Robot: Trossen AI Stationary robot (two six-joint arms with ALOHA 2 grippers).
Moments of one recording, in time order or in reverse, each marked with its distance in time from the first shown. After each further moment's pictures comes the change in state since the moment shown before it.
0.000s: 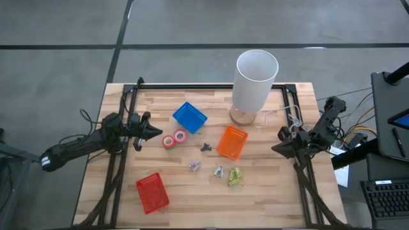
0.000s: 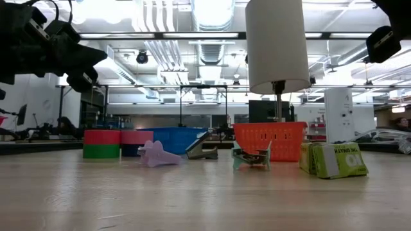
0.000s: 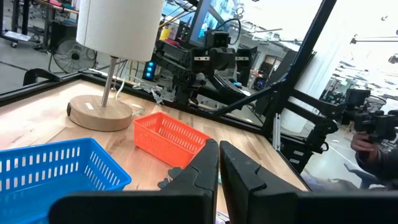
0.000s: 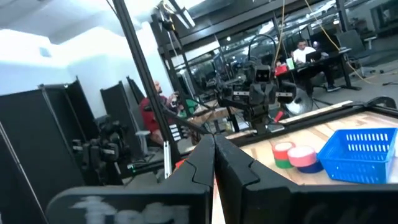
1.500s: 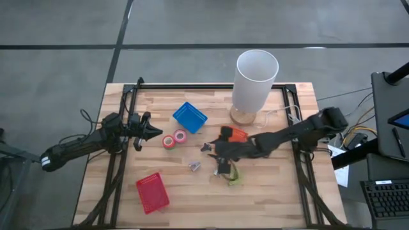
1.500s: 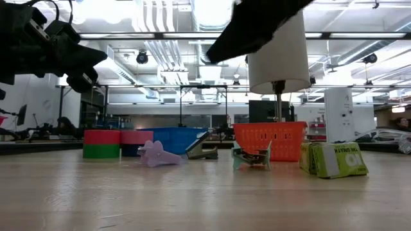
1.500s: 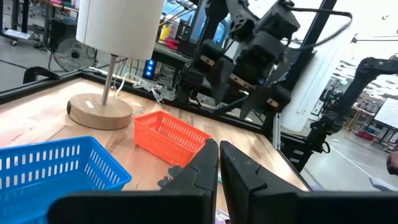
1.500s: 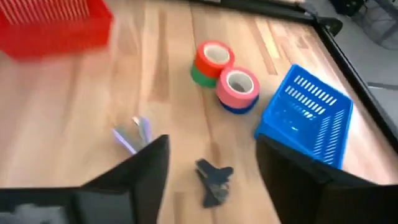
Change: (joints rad) left arm 0.000 0.001 0.000 -0.006 0.000 0.000; right arm -0.629 1.585 1.093 -0.485 -0.352 -0.115
